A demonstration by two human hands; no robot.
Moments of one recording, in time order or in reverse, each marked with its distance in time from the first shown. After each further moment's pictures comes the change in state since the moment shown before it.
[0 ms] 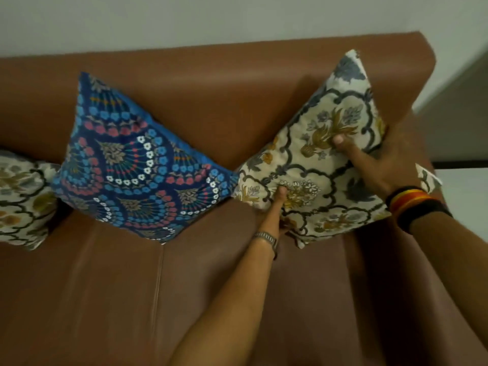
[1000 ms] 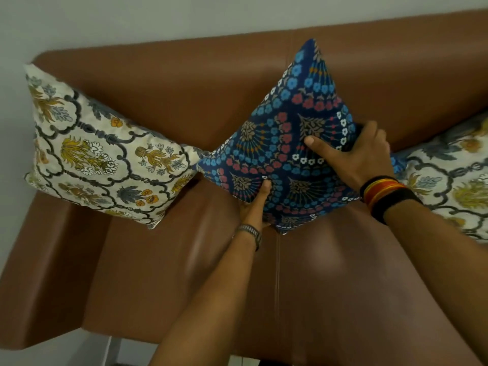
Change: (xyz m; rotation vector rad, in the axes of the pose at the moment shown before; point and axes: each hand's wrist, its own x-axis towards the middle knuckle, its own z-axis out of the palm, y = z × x) left_hand -0.013 0.154 -0.343 -0.060 0.145 0.132; right_hand -0.092 -0.256 0.254 0.031 -0.175 0.113
